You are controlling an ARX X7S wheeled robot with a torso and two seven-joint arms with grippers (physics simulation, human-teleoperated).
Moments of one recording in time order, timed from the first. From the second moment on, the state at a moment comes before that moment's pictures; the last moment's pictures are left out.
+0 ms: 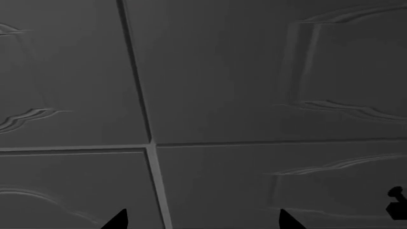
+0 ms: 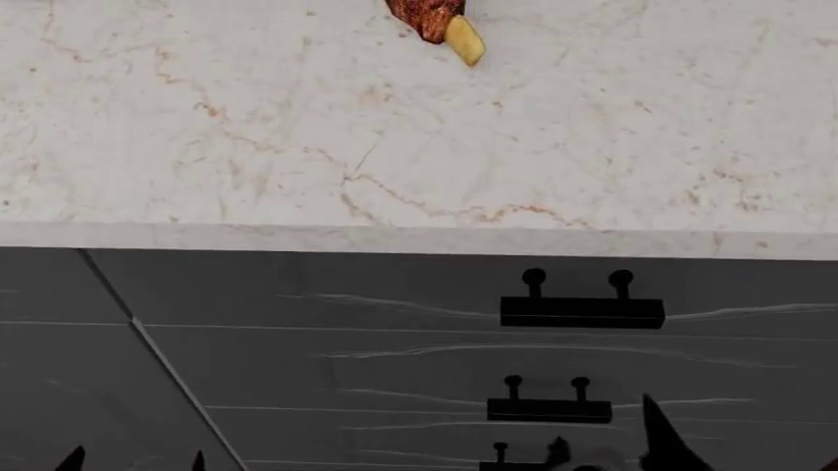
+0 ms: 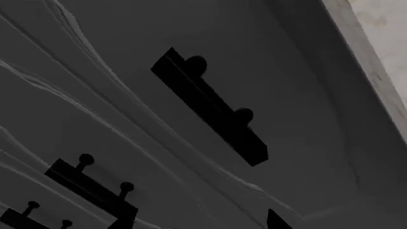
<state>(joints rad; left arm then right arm) -0.02 -0.28 0.34 -0.03 -0.23 0.11 -0.33 0.22 0.49 -0.57 -0.21 -0.20 0.59 0.43</state>
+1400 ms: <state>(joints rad) -0.02 -0.30 0.37 -0.02 -0.25 0.11 -0.35 0.49 0.51 -1.10 -0.03 -0.81 1.00 0.22</state>
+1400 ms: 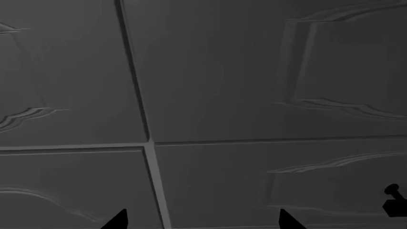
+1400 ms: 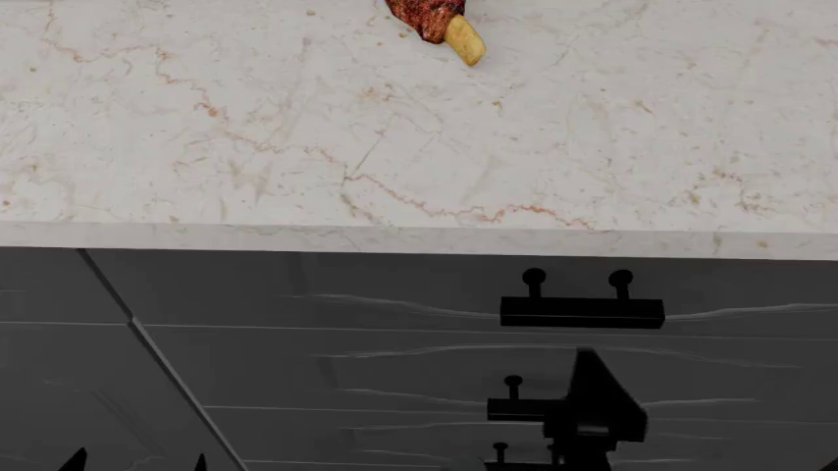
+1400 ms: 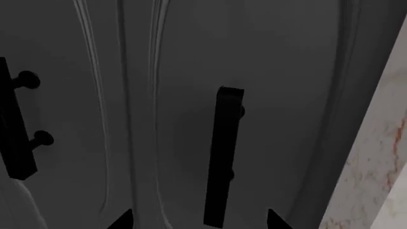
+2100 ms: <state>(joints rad) -0.03 -0.30 0.38 -0.02 -0.25 0.12 -0.36 0.65 0.46 -1.15 0.17 -0.85 0.97 0.18</state>
